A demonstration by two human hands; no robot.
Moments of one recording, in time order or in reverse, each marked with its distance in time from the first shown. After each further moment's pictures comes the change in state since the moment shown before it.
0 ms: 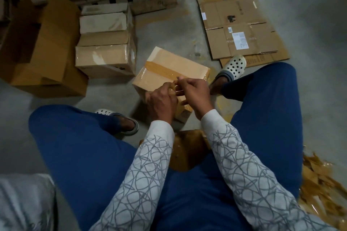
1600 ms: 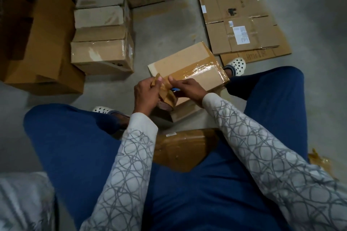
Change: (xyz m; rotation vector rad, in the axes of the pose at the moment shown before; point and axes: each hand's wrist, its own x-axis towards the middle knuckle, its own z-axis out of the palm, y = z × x) left_hand 0.047 -0.051 -0.002 -0.420 -0.343 -0.258; right_hand 0.065 0.034 -0.009 -0.186 -0.483 0.090
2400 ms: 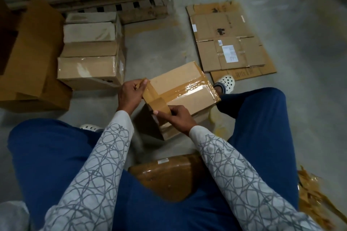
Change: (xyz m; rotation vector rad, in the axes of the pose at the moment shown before) left_hand 0.109 -0.030 -0.003 -0.008 -0.005 0.120; right_hand 0.008 0.019 0.018 -0.073 0.100 -0.082
